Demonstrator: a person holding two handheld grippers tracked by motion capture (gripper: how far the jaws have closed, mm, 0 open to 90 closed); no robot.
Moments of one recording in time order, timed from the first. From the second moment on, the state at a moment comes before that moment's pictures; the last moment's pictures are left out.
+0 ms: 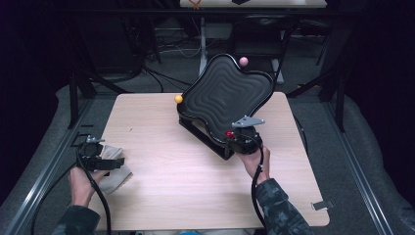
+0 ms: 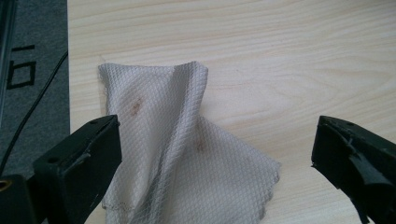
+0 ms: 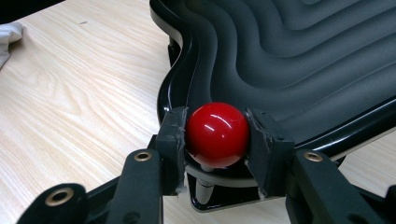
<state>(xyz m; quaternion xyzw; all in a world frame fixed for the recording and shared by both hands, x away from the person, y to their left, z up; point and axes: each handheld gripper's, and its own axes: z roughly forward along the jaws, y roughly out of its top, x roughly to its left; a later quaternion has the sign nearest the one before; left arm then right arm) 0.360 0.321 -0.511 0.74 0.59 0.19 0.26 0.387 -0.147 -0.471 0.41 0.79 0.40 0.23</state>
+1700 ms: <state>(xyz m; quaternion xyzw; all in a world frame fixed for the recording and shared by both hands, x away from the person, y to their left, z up) 0.421 0.211 -0.471 0.79 0.47 0.17 0.35 0.337 -0.181 -0.471 0.37 0.81 0.41 0.19</state>
